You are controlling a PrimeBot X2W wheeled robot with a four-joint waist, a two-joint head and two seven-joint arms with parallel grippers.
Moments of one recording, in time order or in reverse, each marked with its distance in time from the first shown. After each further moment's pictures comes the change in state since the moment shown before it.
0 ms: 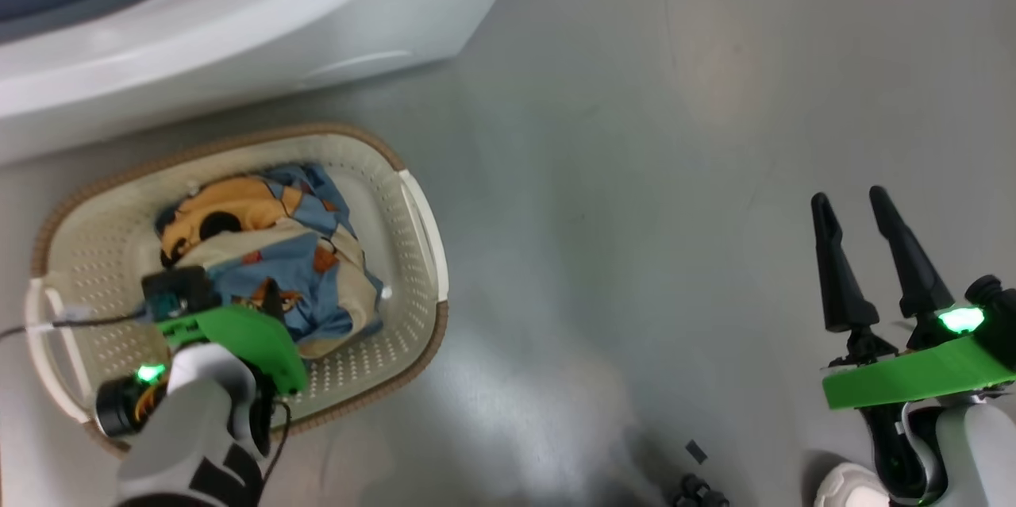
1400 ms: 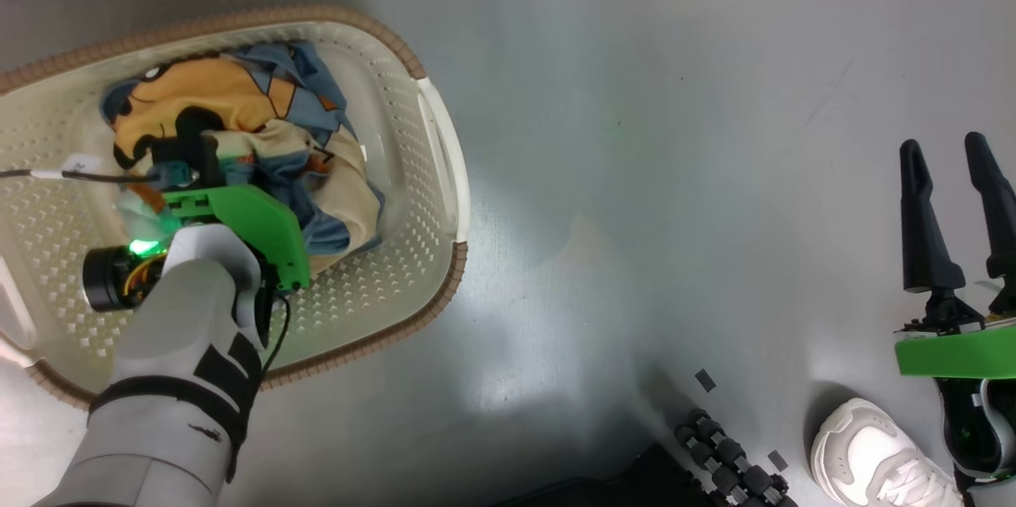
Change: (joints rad) left arm -0.299 -0.020 -0.130 0.161 0.035 0.019 0.039; right arm -0.020 -0.074 -0.080 -0.100 0.028 0.000 0.000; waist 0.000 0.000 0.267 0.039
